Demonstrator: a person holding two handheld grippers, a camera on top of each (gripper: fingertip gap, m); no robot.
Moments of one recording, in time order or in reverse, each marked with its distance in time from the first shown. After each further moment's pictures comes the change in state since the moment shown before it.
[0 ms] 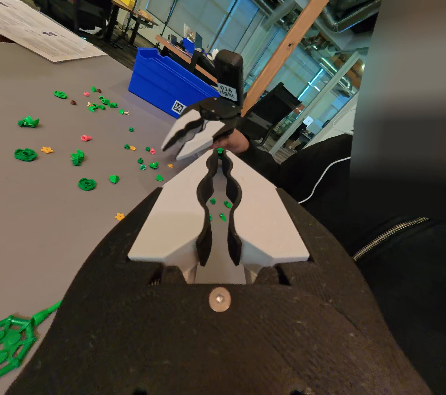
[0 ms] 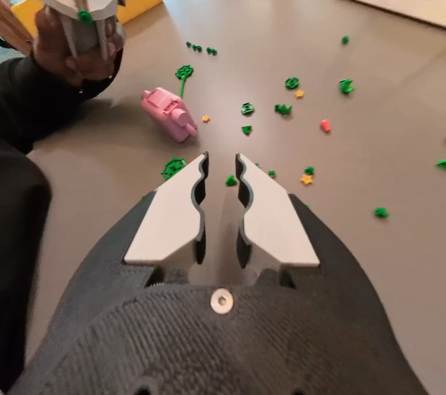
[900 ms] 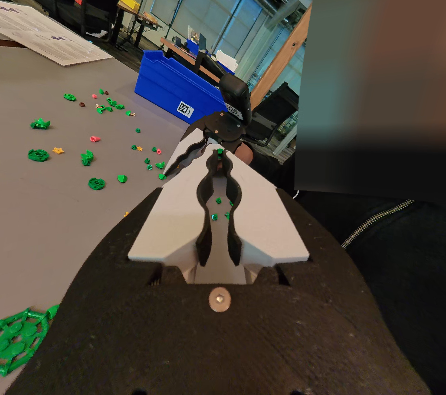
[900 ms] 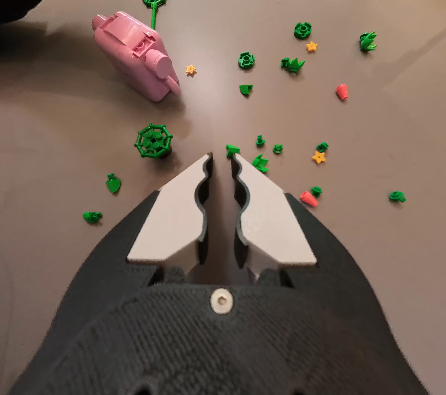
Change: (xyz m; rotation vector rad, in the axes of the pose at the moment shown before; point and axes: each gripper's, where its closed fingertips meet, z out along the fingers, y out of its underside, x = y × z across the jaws) left arm -0.006 -0.001 -0.002 0.003 -0.015 0.015; right arm 0.006 0.040 0.020 -0.197 0.140 -0.108
